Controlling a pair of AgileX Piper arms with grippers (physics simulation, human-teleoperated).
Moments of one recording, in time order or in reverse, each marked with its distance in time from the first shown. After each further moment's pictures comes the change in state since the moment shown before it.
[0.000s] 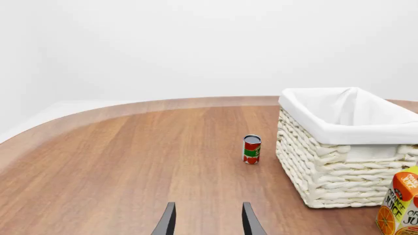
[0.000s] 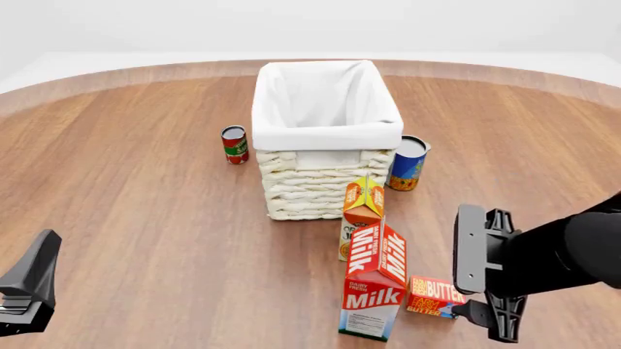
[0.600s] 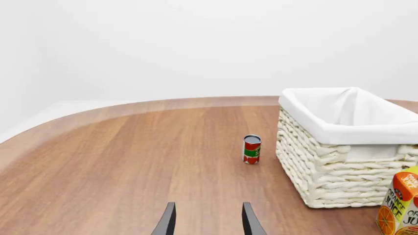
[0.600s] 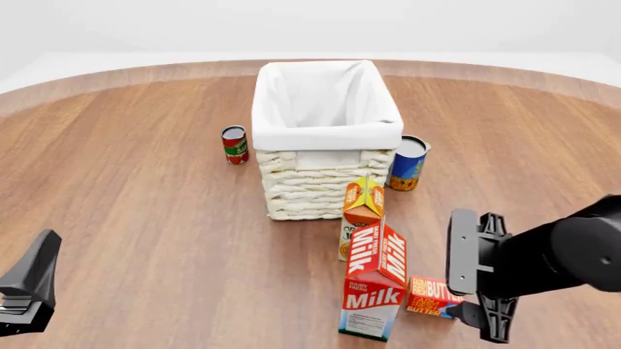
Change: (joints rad) left arm 0.000 0.000 0.000 0.000 0.000; right arm 0.004 0.043 0.019 -0.057 0.012
